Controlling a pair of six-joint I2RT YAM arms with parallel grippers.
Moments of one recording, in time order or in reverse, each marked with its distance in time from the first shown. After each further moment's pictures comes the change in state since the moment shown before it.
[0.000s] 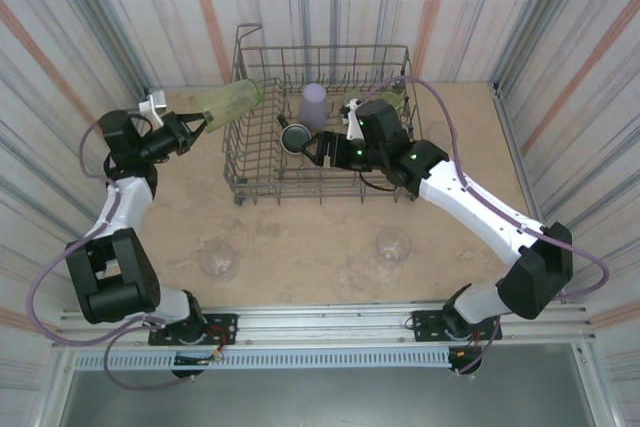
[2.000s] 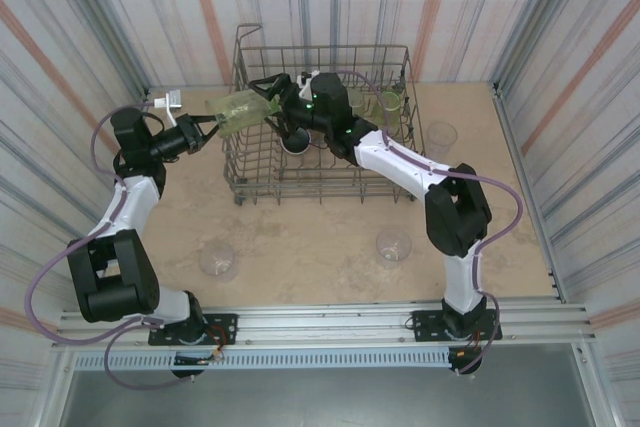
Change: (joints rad) left arm -0.064 0.000 0.001 0.001 0.043 0.088; right arm 0.027 0.535 0.350 0.649 -0.110 0.784
